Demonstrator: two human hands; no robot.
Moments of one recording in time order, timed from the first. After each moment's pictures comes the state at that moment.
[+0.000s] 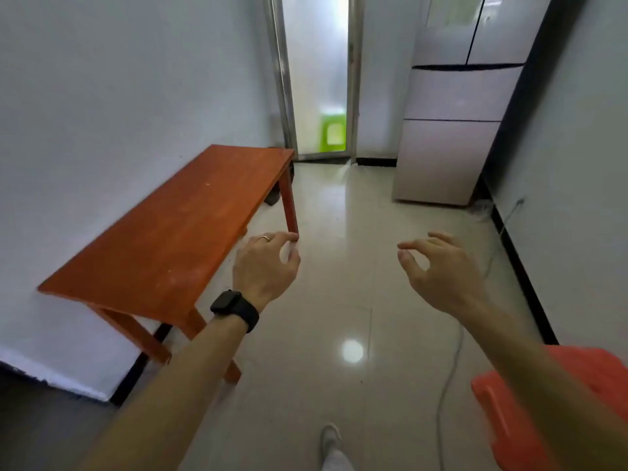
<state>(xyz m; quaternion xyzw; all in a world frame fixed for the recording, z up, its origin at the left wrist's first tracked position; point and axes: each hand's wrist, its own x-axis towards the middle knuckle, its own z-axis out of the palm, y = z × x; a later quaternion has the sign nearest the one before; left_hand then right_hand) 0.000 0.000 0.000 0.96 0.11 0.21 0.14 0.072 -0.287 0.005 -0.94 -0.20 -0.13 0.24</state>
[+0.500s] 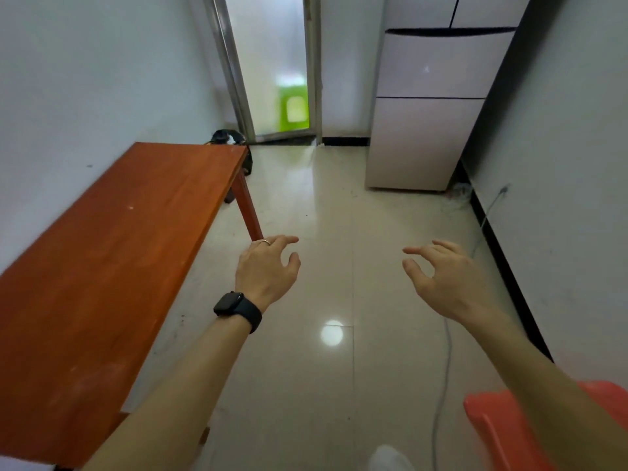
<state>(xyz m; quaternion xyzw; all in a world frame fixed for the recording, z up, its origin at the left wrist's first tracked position) 0.332 0.053 -0.051 0.97 0.09 0.10 0.21 0.360 -0.251 -0.028 -0.97 -0.11 -0.03 0.21</state>
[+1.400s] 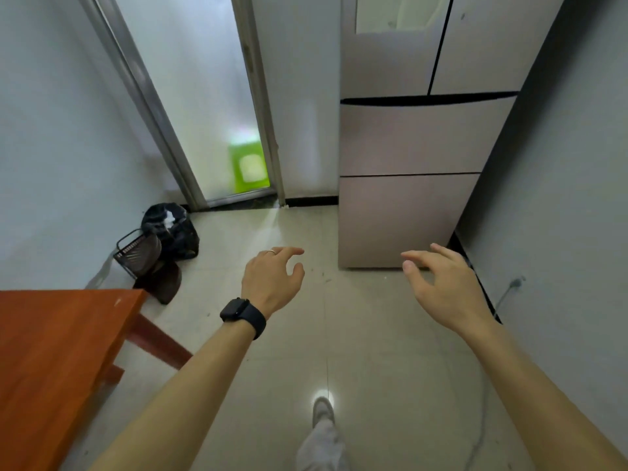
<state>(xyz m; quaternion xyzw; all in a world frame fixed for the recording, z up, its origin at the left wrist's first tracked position) 1.045 0.001 -0.044 0.98 0.03 0.06 0.20 1.037 -0.295 -0.030 -0.95 -0.05 -0.09 0.31</state>
